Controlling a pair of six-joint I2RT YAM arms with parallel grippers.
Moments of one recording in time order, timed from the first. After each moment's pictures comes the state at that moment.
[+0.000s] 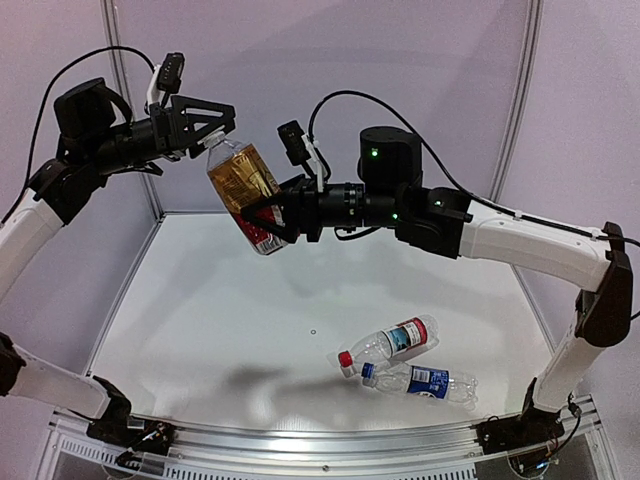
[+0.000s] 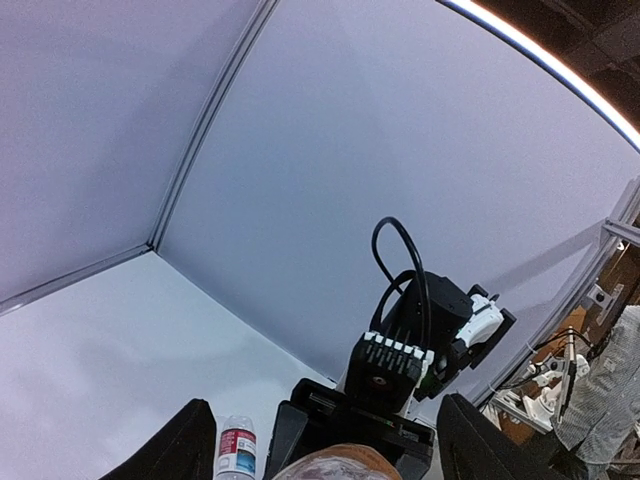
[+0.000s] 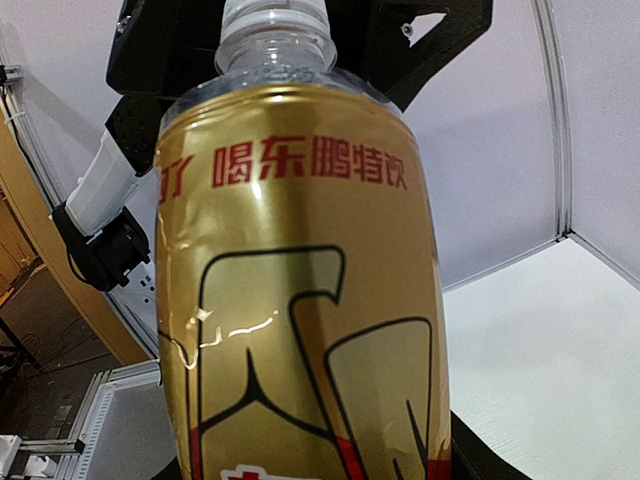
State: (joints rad) left arm -0.49 1.24 1.51 -0.17 0.75 -0.58; right arm 1.04 1.70 1.60 0.05 -0.44 0.33
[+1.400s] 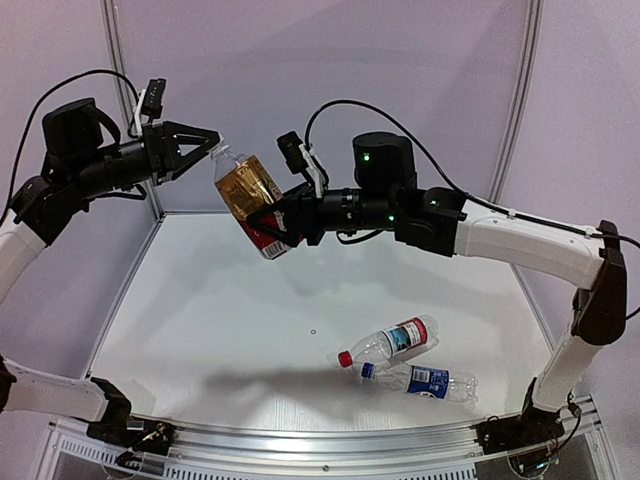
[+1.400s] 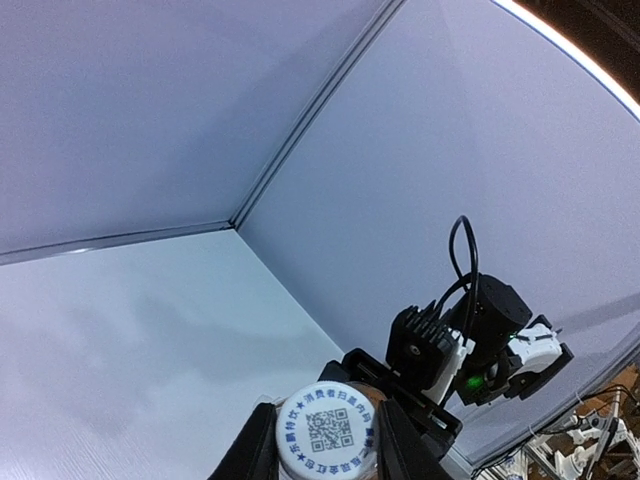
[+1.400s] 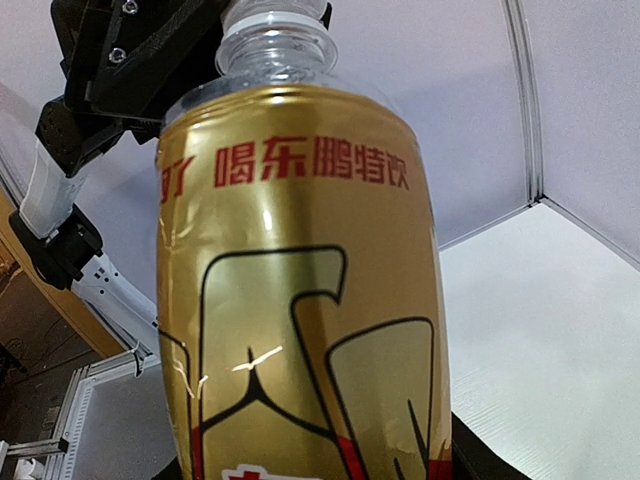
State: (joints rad) left arm -0.49 1.12 1.41 -0.32 0.51 -0.60; right arm 1.01 1.72 1.61 -0.02 -0.40 0.32
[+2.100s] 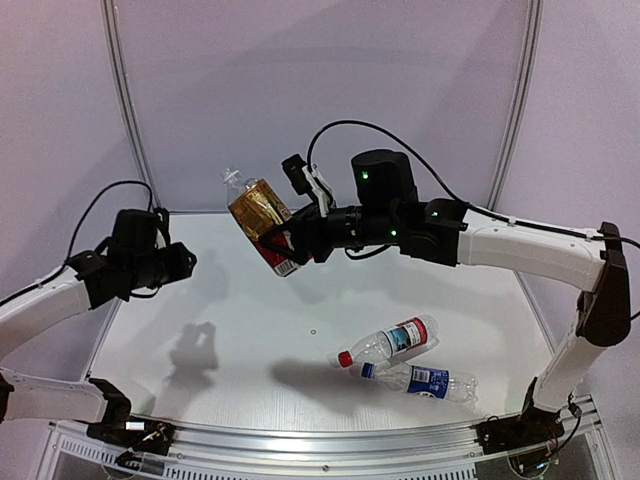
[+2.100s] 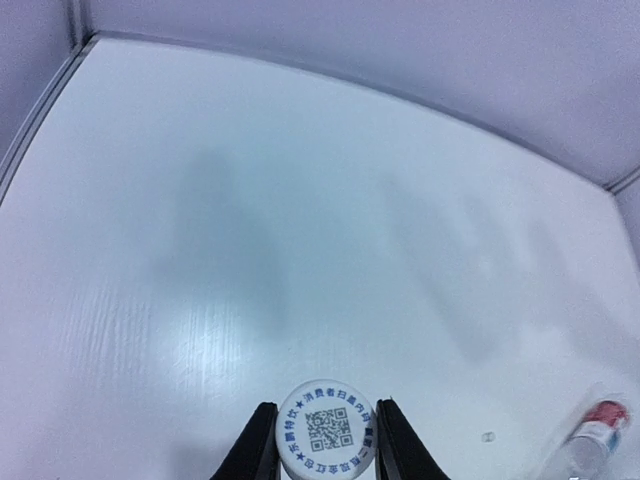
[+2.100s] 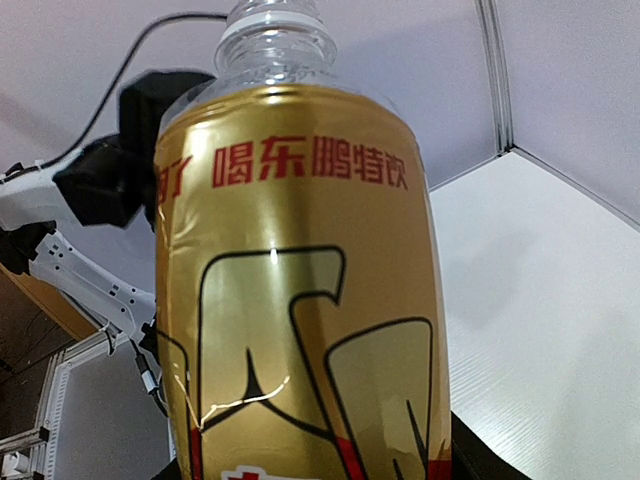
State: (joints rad) left arm -0.45 1.03 0.85 -0.37 -0.17 -0.54; right arm 1.01 1.70 1.52 -0.07 -0.34 0.31
